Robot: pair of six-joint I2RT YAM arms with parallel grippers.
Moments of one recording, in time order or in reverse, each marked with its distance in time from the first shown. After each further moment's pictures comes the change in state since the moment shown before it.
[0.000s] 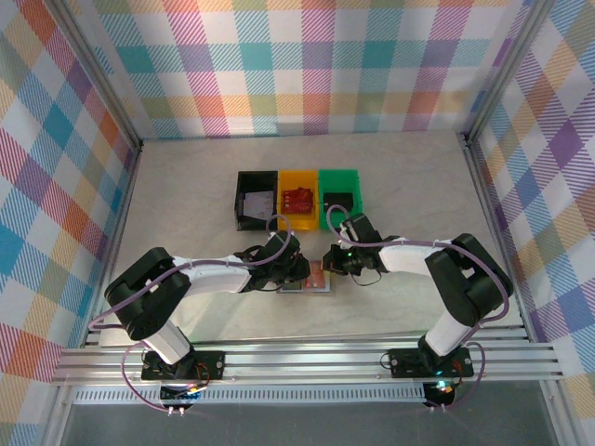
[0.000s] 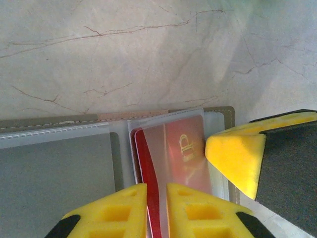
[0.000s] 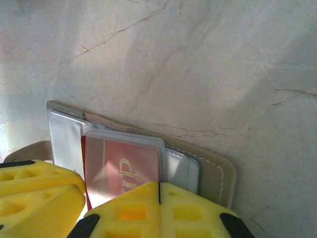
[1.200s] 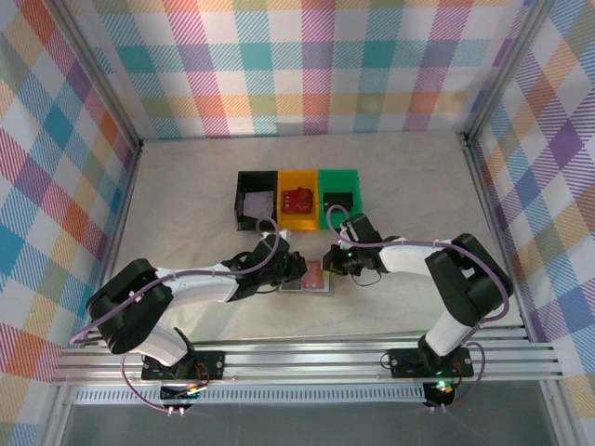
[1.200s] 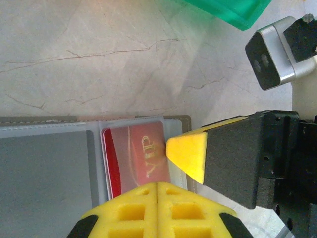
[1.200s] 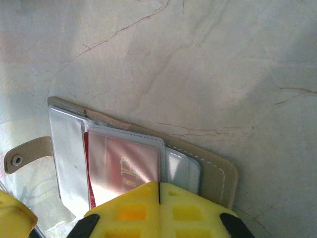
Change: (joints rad) left arm 0.000 -0.122 -0.114 0.148 -0.007 -0.042; right arm -0.002 -0.001 -0.004 0.006 -0.004 -0.001
